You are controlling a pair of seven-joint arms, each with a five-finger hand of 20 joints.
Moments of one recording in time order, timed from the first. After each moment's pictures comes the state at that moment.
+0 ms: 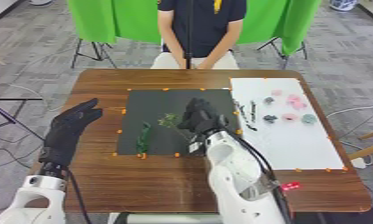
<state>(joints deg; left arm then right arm) 123.3 -67.2 -100.9 -120.6 62.7 0.2 10.1 -95.0 -94.7 71.0 -104.1 -155.7 -11.3 8.6</state>
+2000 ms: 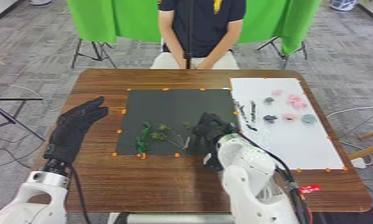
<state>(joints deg) 121.6 -66.9 -100.5 -119.9 62.3 -3.0 8.6 -96.4 -92.3 72.8 -111.0 -153.0 -32.1 19.8</state>
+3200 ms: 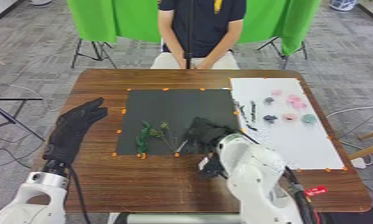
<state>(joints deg) 121.8 -67.4 -100.9 -120.0 62.3 -3.3 8.1 -97.7 -91.5 74.3 -117.2 -139.8 -37.1 23.0</state>
